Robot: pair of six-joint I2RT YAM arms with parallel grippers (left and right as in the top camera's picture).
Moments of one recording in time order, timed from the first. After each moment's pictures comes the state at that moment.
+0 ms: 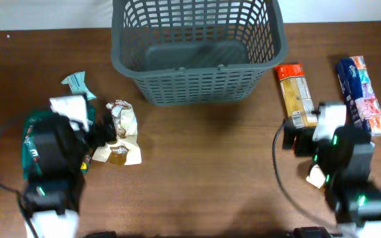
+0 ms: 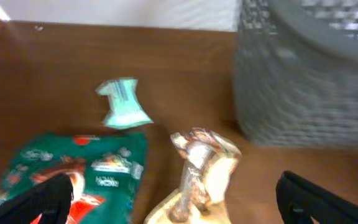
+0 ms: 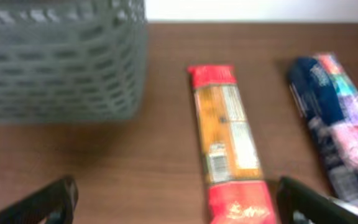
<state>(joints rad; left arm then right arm) 0.08 0.92 0.93 -0.59 0.00 0.00 0.02 0.80 0.81 -0.59 0.00 0.01</state>
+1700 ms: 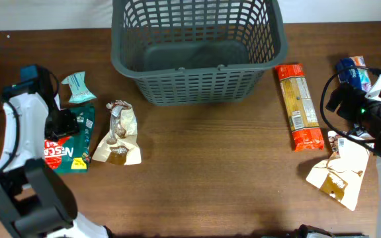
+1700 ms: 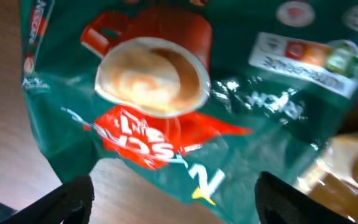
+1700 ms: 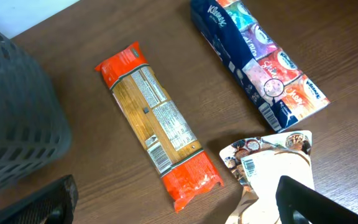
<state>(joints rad) 0.33 1.81 1.45 -1.17 -0.27 0.01 -0.31 1.25 1.31 -0.94 -0.02 0.21</state>
